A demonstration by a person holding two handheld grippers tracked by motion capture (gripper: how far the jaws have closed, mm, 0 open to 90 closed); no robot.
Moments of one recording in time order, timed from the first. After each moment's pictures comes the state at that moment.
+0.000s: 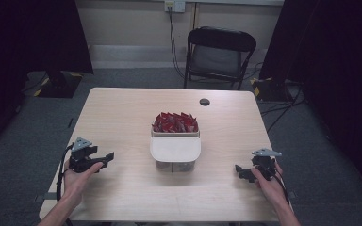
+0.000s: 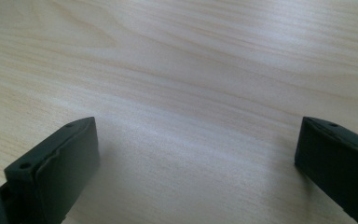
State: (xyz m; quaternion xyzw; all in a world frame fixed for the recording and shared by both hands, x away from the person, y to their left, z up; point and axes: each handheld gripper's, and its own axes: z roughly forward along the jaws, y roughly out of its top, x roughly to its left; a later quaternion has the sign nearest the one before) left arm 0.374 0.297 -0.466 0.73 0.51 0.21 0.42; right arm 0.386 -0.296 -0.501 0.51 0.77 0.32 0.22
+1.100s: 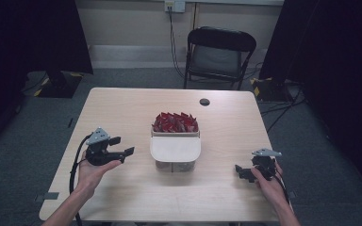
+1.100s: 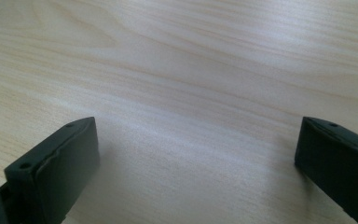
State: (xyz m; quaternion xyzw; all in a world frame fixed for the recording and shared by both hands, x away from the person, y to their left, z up) left arm 0.382 0.240 -0.423 0.76 0.40 0.17 0.48; right arm 0.386 -0.296 -0.501 0.51 0.77 0.32 0.22
